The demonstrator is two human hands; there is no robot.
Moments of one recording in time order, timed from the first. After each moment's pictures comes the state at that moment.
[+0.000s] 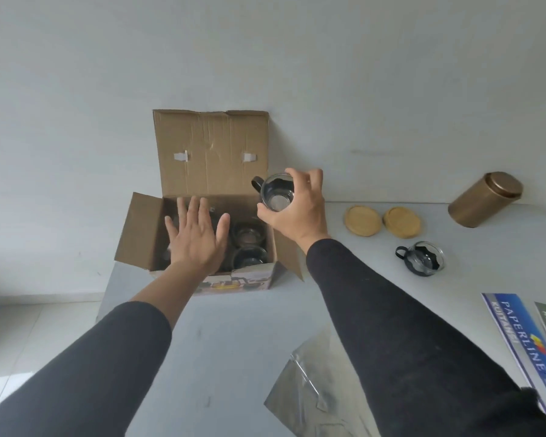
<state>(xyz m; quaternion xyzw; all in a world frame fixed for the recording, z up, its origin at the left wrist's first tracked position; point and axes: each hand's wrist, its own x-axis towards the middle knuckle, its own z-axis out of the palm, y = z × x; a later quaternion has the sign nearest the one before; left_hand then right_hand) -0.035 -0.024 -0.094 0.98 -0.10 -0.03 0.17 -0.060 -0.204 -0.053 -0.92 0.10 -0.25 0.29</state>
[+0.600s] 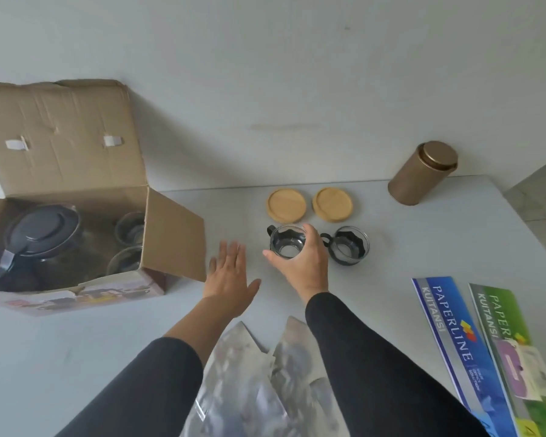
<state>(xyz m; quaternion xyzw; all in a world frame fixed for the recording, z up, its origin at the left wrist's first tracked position) -0.129 -0.241 -0.167 0.94 -0.24 -0.22 0.06 -0.169 -0.385 -0.164 -0.85 0.29 -0.17 0.39</state>
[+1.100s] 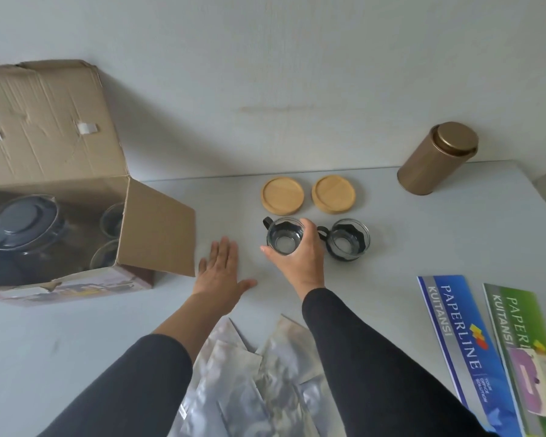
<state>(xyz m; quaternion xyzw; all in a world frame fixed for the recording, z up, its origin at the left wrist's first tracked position) -0.127 -0.253 -0.189 0.94 -0.20 -0.28 0.04 -0.163 -0.409 -0.195 -0.84 0.28 -0.16 0.43</state>
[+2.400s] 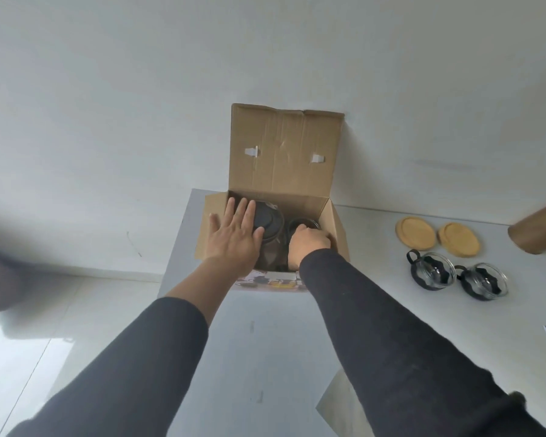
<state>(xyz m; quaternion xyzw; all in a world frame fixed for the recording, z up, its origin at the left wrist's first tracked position) -0.029 0.032 -0.096 0.98 -0.16 -0.09 0.10 -0.037 -0.110 -0.096 -0.96 0.09 0.23 -0.14</state>
